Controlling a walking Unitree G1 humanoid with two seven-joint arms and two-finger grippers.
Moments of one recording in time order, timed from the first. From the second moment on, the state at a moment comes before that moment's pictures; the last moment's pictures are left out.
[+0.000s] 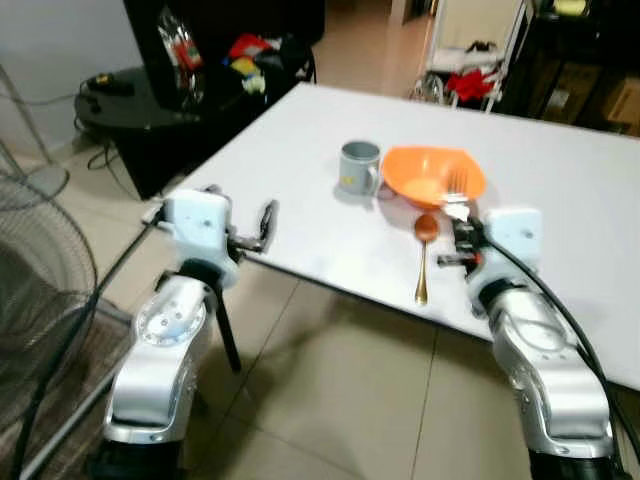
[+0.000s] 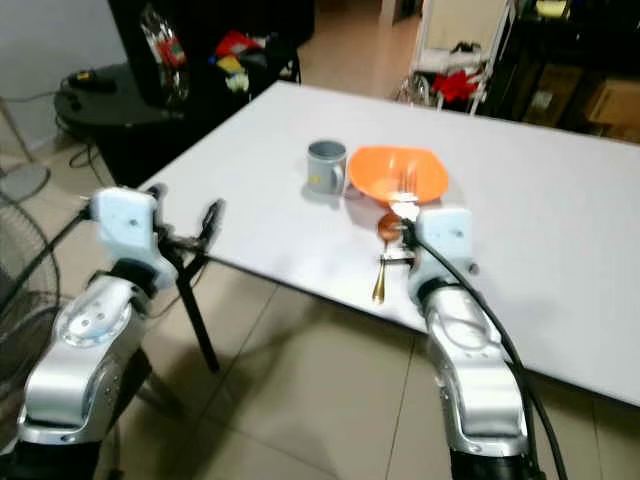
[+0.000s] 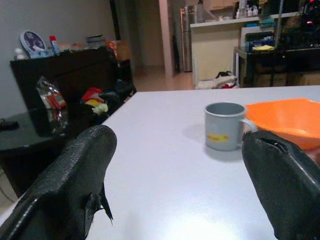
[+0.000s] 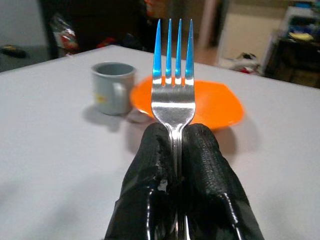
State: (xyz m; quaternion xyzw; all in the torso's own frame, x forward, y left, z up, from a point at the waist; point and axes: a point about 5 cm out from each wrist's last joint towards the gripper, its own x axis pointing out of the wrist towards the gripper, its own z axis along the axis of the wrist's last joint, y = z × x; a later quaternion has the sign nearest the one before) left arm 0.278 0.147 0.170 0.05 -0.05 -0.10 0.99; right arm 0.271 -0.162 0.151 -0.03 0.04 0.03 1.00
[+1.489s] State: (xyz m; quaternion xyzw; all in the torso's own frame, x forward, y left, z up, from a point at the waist) left arm 0.280 0.151 0.168 0.05 -0.04 -0.10 0.99; right arm 0.270 -0.155 0.153 -0.03 0.04 0.05 1.00
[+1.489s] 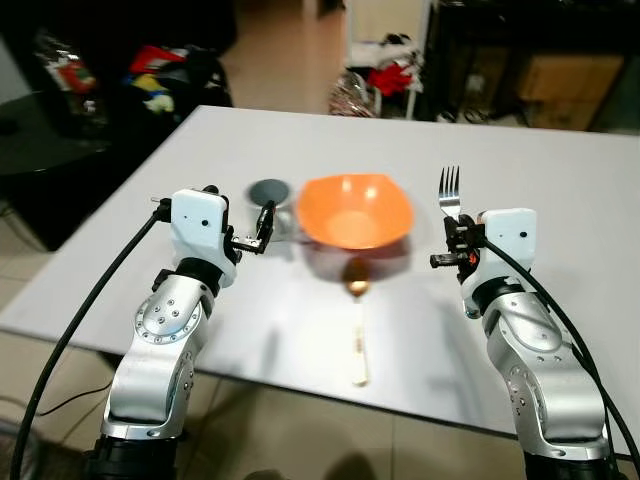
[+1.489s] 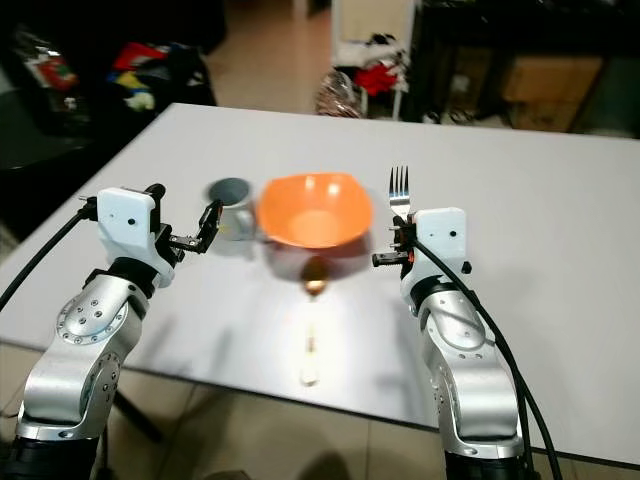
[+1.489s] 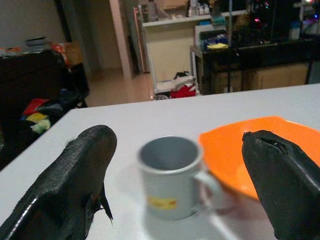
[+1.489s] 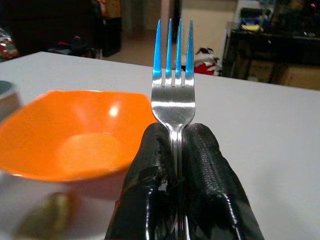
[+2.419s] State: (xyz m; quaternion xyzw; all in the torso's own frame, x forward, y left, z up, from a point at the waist) left arm 0.272 0.130 0.164 0.05 -0.02 -0.18 0.98; right arm 0.269 -0.186 0.140 -0.09 0.13 0.02 0.99
